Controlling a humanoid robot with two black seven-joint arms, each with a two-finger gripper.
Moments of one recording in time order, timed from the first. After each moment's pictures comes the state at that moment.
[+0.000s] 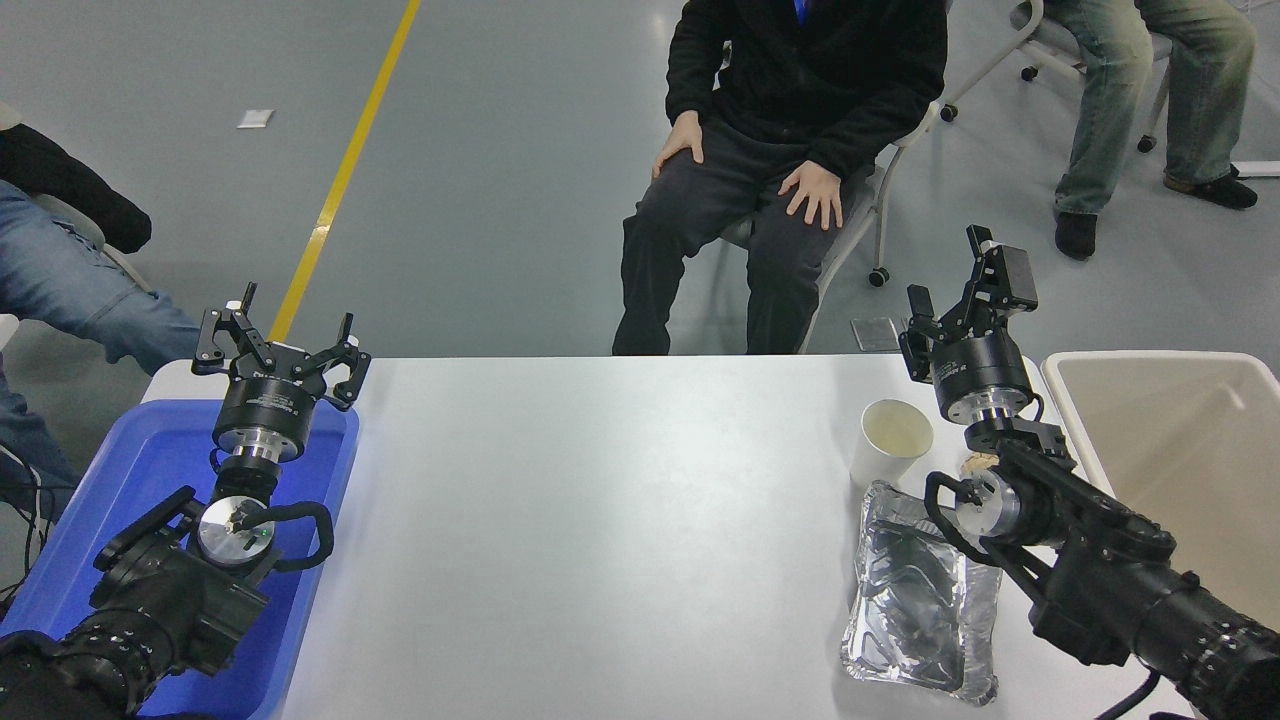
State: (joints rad) left arm -0.65 0.17 -0.93 -0.29 -0.24 -0.69 -0.36; right arm 0.61 -0.21 0.68 0.71 -0.27 -0.09 0.67
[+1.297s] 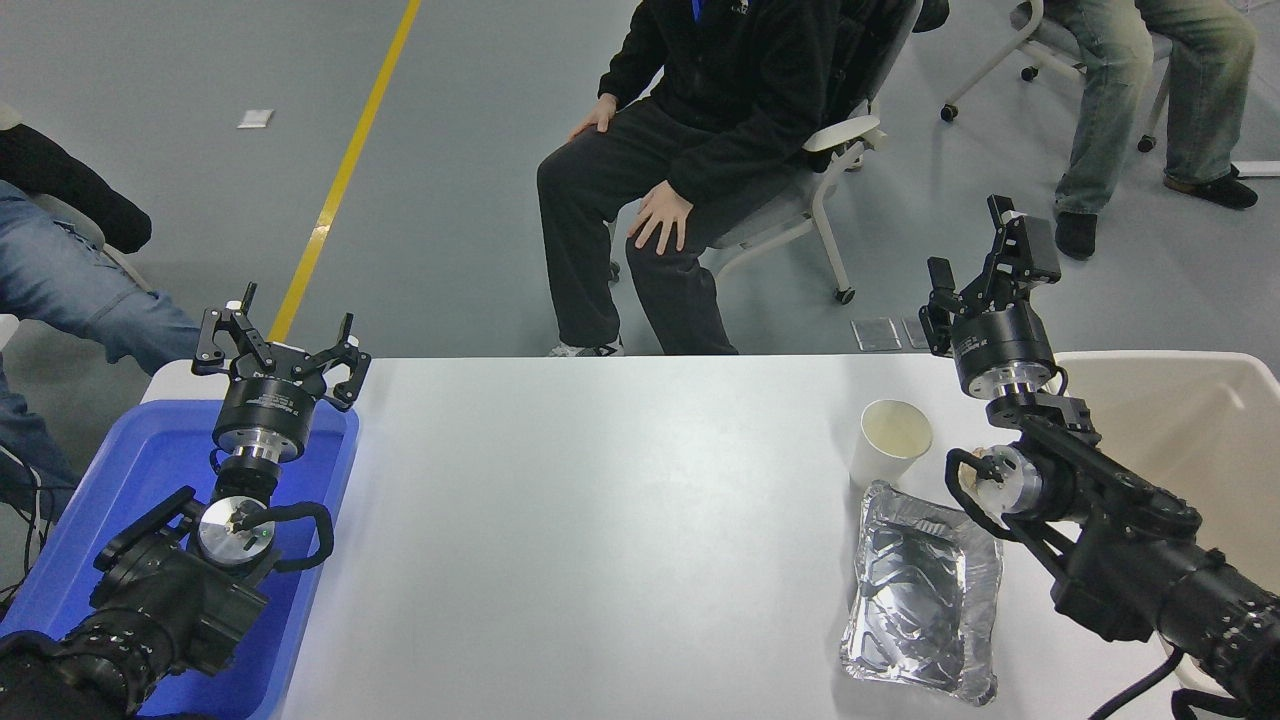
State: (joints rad) left arm -0.65 0.17 -0.93 -0.29 -0.24 -0.69 -0.36; right arm 0.65 -0.26 0.67 0.71 -0.27 -0.09 0.67
